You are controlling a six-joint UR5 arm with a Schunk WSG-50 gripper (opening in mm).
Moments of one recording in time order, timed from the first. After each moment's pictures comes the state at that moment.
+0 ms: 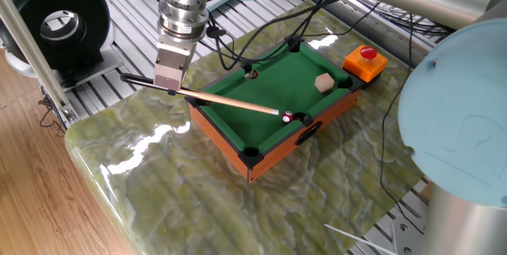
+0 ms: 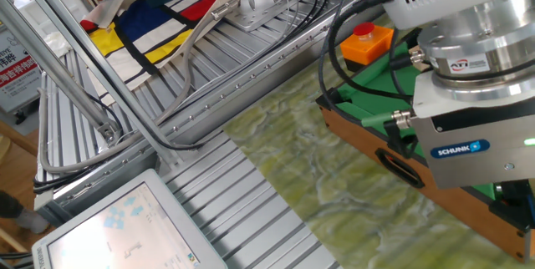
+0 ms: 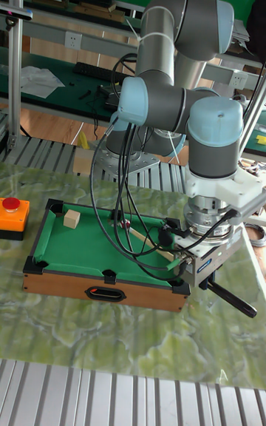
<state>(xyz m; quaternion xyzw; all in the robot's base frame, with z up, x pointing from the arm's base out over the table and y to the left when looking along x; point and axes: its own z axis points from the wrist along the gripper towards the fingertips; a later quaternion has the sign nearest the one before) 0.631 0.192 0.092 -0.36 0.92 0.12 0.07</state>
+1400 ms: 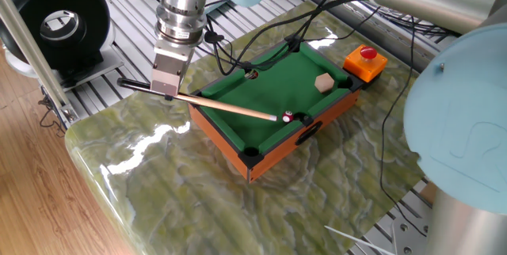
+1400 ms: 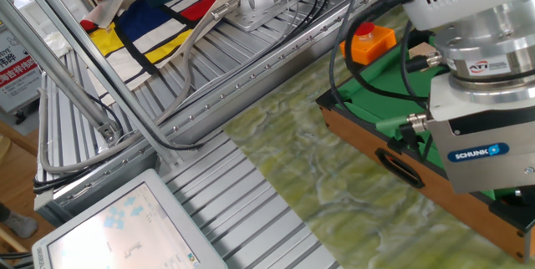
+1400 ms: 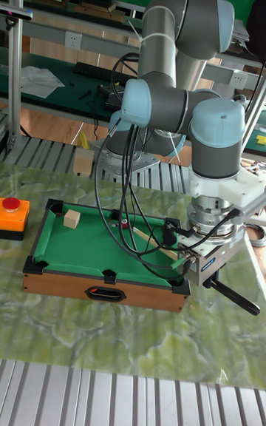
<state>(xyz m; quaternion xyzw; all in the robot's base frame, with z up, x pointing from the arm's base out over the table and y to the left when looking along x) 0.622 0.201 0.088 -0.35 0.92 0.13 0.07</state>
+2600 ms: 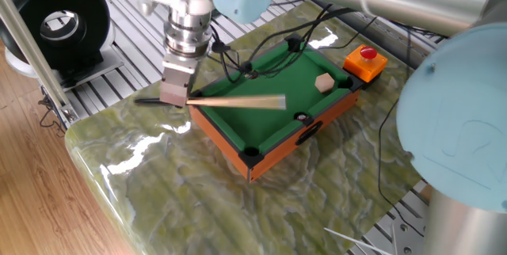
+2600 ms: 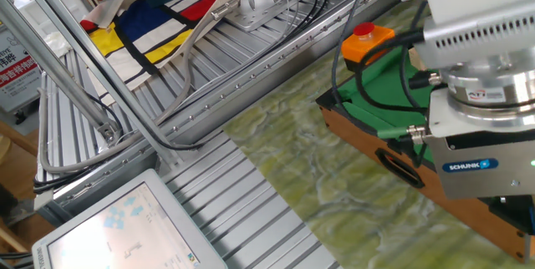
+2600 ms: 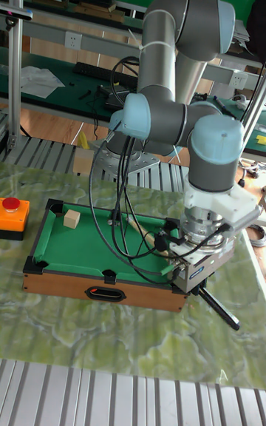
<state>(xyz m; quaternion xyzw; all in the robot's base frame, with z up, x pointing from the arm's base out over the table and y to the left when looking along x) 0.611 0.175 0.052 -0.34 0.94 0.09 0.04</state>
